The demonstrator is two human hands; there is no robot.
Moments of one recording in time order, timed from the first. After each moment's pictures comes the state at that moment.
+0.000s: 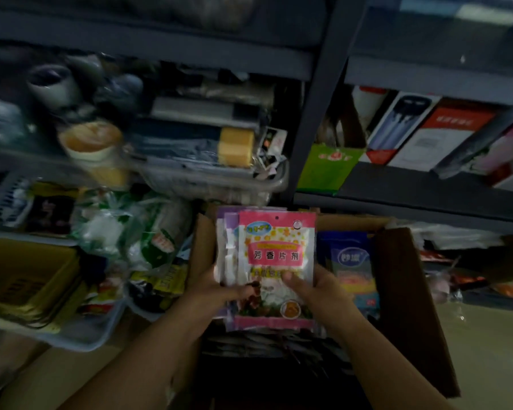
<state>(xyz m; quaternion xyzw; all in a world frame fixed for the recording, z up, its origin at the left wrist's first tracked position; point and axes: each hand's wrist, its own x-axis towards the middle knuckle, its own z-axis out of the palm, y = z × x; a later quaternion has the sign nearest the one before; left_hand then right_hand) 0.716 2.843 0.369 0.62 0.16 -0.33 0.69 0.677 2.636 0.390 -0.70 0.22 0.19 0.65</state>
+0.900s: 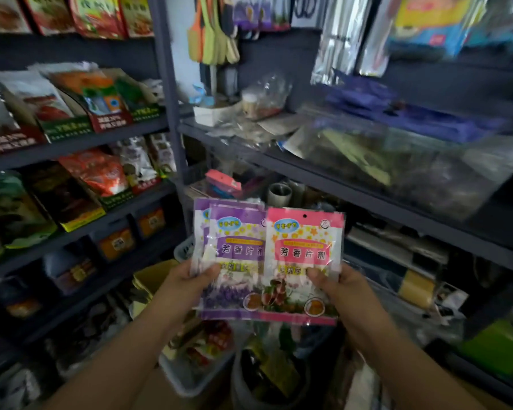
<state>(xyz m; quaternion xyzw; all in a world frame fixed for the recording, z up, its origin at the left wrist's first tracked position) 0.672 3.126 0.533 0.65 0.20 0.08 0.73 0.761 2.882 0.545 -0.71 -0.06 0.18 0.68</state>
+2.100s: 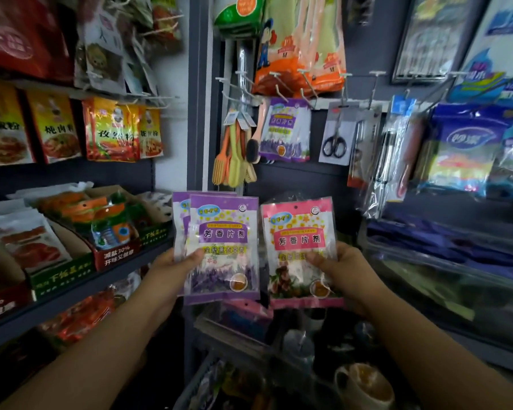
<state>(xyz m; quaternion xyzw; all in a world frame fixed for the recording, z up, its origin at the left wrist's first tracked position) 0.851 3.406 0.682 0.64 0.06 0.16 0.75 0.906 3.129 0.714 -0.76 -0.12 -0.04 0.64</state>
